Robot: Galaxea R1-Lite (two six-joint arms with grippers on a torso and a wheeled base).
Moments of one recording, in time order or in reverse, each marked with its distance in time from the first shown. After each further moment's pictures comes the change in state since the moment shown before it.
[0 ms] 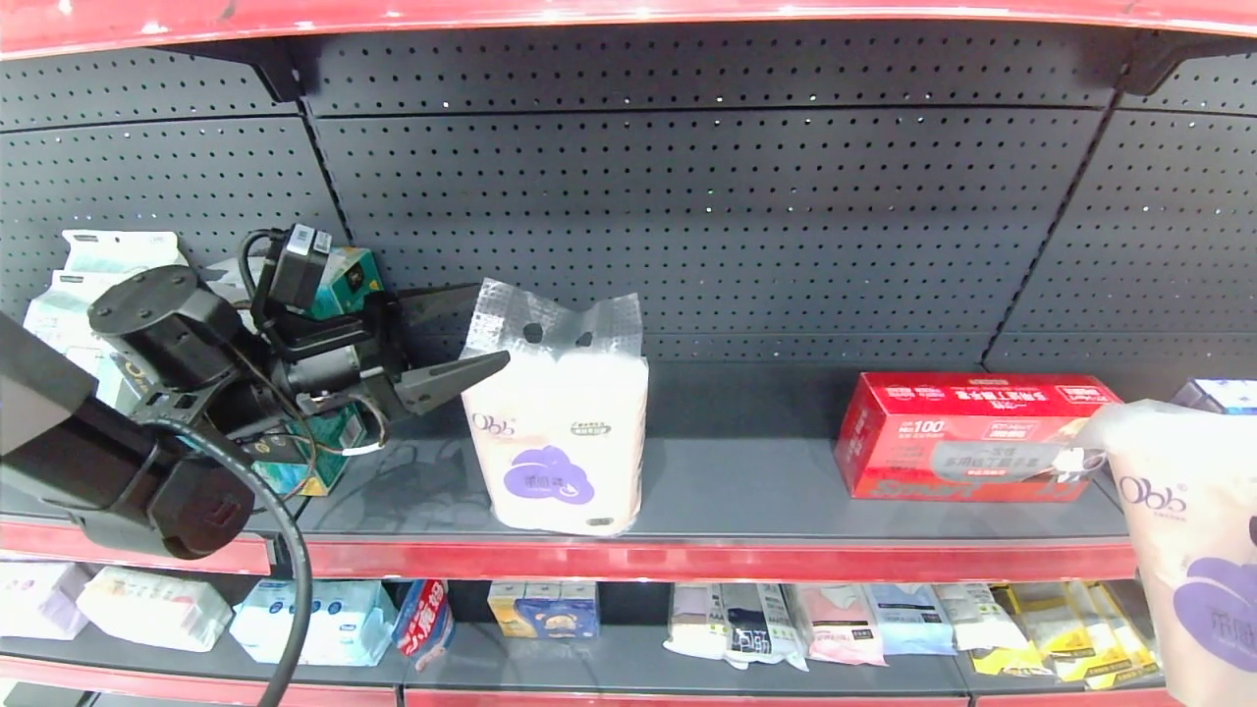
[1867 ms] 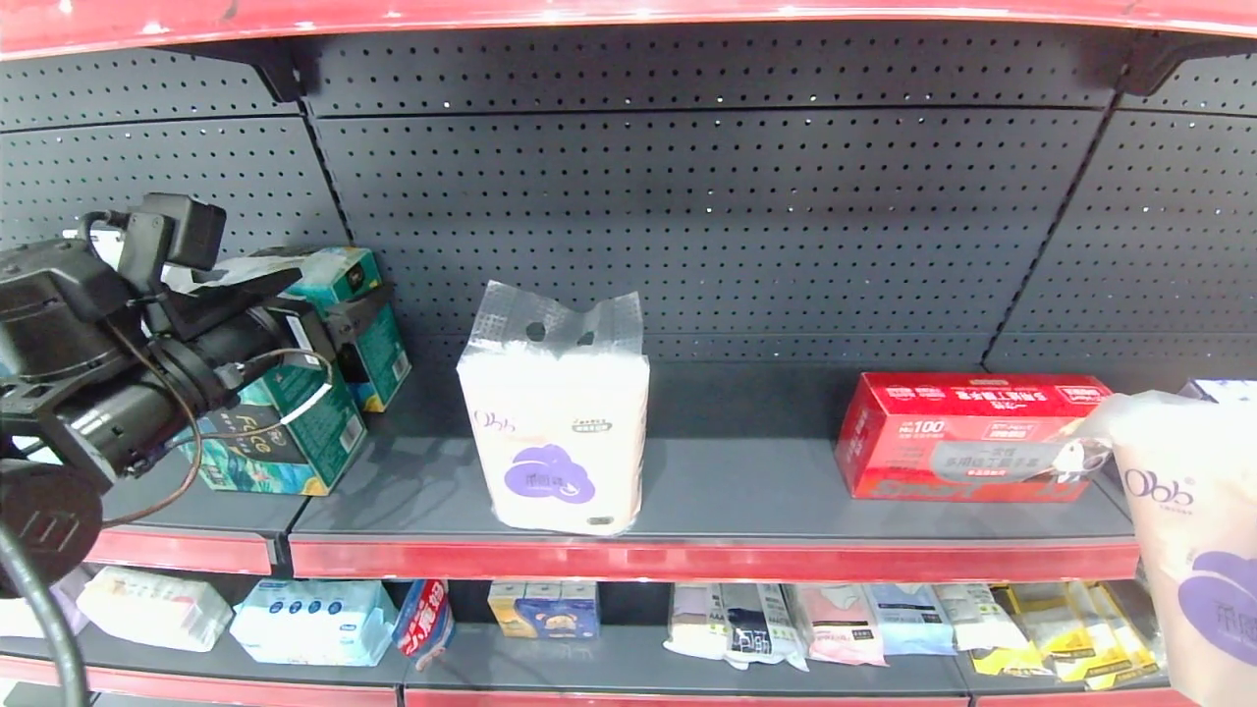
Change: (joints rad) left arm 0.067 -0.303 0.096 0.484 0.839 0.175; right arm 0.002 -0.010 -0.010 0.000 0.003 -0.006
